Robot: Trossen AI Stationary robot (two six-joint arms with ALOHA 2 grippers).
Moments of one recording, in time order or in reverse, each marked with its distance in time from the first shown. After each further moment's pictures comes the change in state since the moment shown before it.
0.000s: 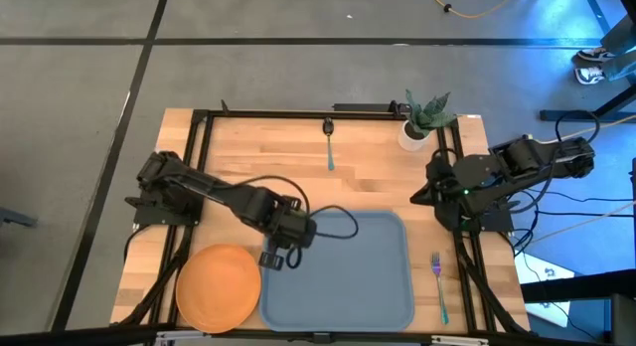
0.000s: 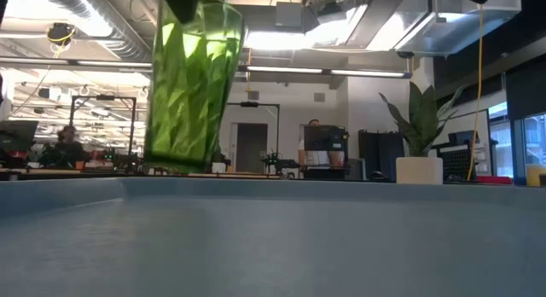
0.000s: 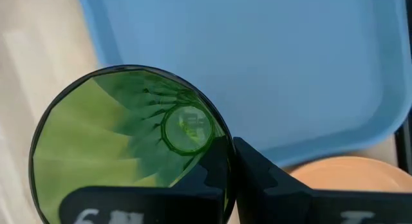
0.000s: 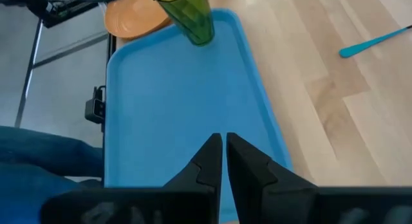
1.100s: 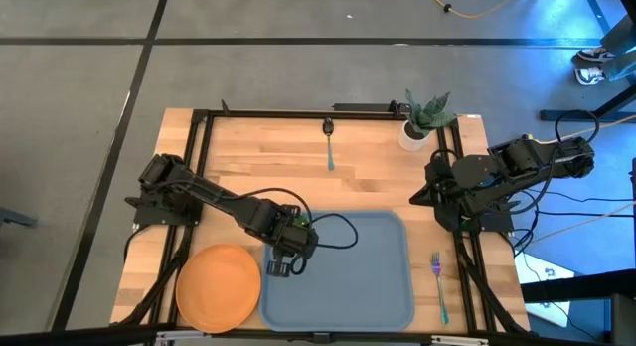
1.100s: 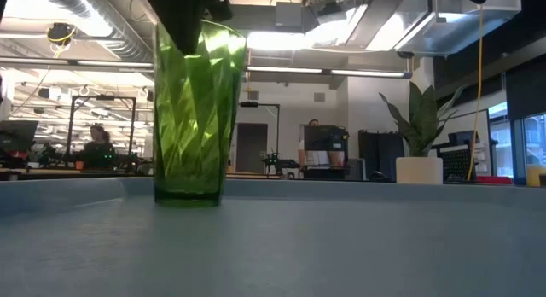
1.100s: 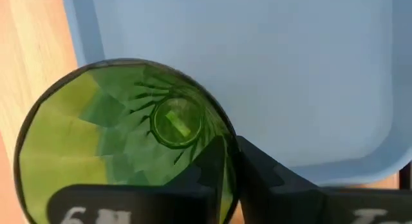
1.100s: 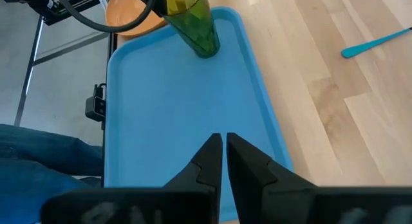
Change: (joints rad) left arm -0.026 0.015 -0.111 0.139 -0.025 -0.141; right arm 0.000 0.002 0.000 0.001 -0.007 -0.005
